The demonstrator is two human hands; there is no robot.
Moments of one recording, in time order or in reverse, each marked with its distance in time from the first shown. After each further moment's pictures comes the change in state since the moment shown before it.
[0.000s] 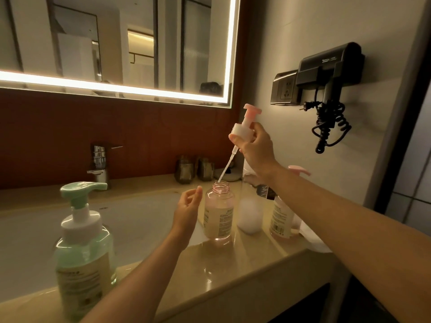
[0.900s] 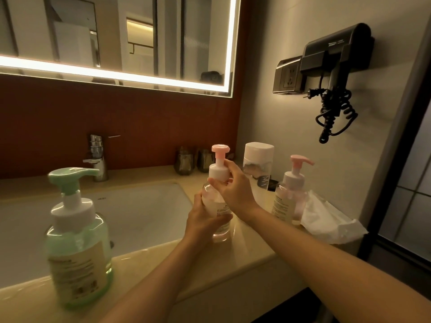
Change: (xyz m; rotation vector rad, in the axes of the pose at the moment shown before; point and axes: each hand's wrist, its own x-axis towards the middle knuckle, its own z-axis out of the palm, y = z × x) left_hand -0.012 -0.035 0.031 0.230 -0.032 0.085; right_hand -0.072 0.068 0.039 -0.107 -0.168 -0.042
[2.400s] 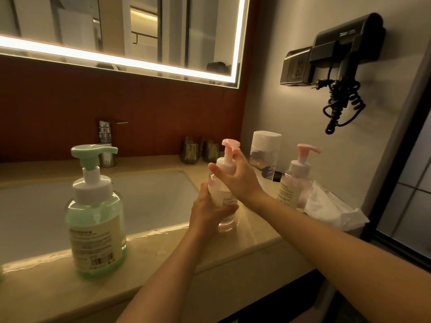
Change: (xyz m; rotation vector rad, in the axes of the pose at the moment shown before) left_hand -0.015 -0.009 -0.008 0.083 0.036 0.096; right_hand -0.008 -0.006 0.003 -0.104 -0.101 0.041
